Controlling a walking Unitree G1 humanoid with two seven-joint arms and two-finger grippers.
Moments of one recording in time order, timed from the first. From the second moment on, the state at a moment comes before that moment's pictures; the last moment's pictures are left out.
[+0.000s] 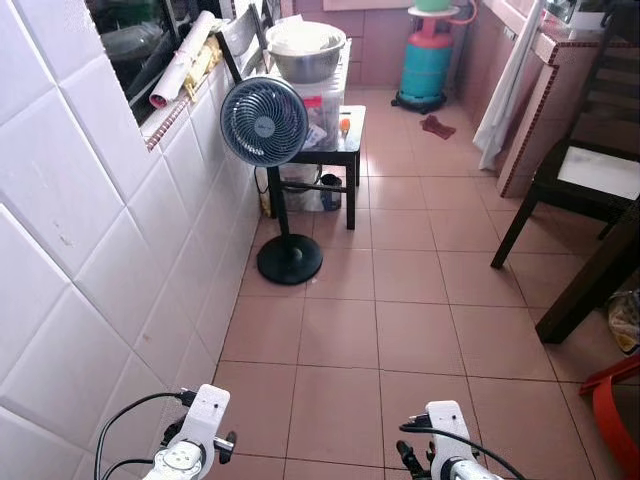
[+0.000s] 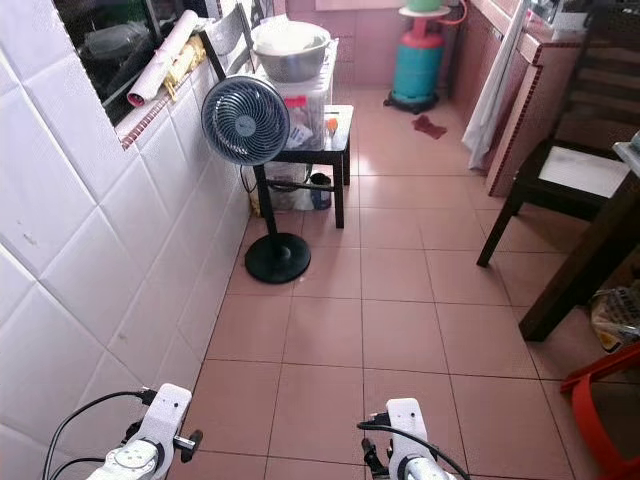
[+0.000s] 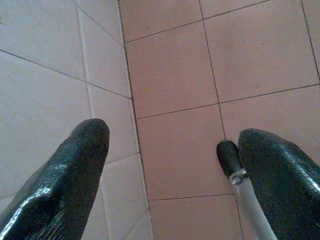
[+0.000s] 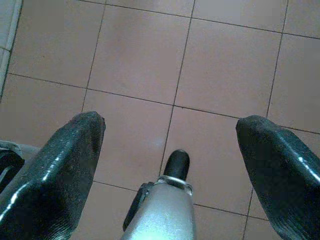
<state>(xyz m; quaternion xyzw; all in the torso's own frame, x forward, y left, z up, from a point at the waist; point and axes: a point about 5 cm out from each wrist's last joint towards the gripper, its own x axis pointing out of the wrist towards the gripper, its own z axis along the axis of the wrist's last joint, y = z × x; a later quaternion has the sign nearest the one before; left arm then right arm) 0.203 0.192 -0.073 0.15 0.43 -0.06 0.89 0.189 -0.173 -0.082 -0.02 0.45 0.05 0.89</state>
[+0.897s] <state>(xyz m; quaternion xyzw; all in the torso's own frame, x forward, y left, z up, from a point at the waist) 0.217 0.174 -0.067 0.15 0.41 -0.10 0.90 0.181 -0.191 -0.084 -0.03 0.46 0.04 0.89</state>
